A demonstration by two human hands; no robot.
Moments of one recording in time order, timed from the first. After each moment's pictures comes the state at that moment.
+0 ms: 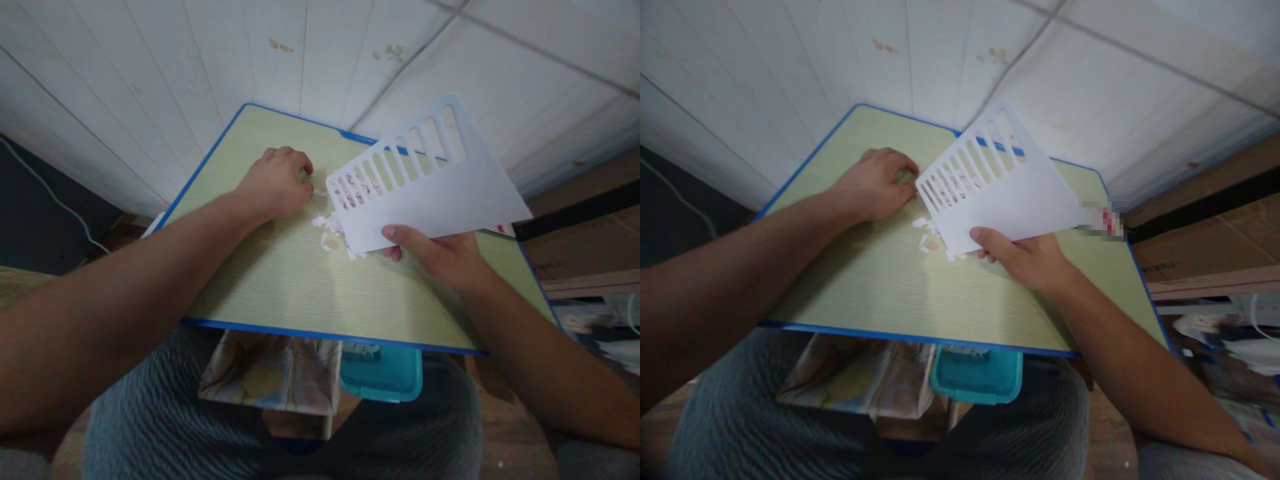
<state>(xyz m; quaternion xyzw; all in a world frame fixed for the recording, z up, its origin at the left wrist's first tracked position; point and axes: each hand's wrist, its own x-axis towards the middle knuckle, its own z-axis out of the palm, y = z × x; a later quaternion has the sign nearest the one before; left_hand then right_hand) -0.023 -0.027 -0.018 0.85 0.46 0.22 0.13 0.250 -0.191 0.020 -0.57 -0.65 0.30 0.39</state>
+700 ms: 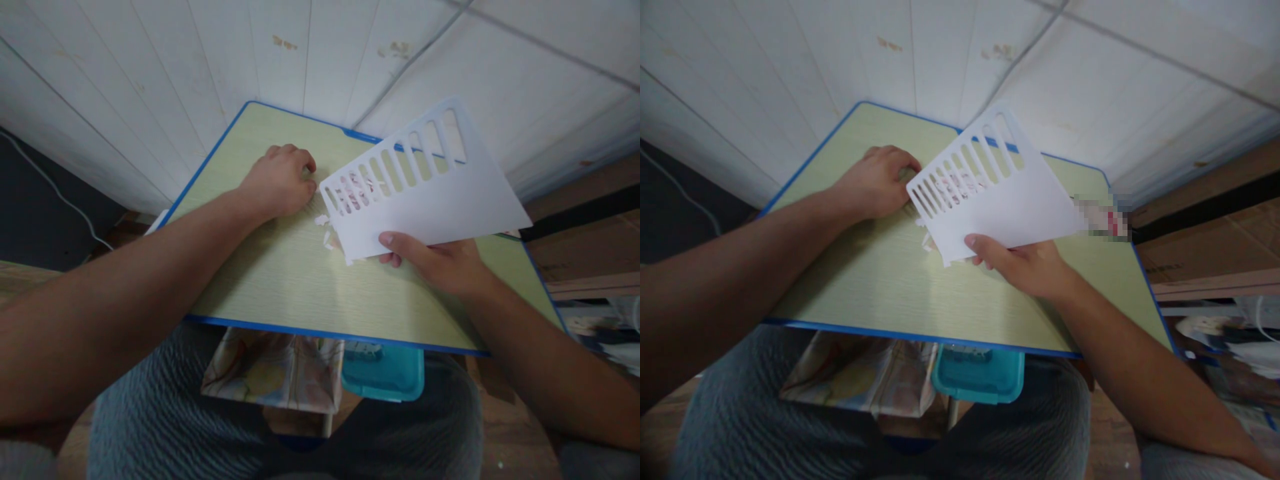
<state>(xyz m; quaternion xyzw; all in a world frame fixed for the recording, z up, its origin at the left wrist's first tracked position) -0.018 -0.037 -0.007 0.84 0.49 0.18 0.13 0.244 -0.200 0.024 -0.54 -0.69 0.32 0.36</state>
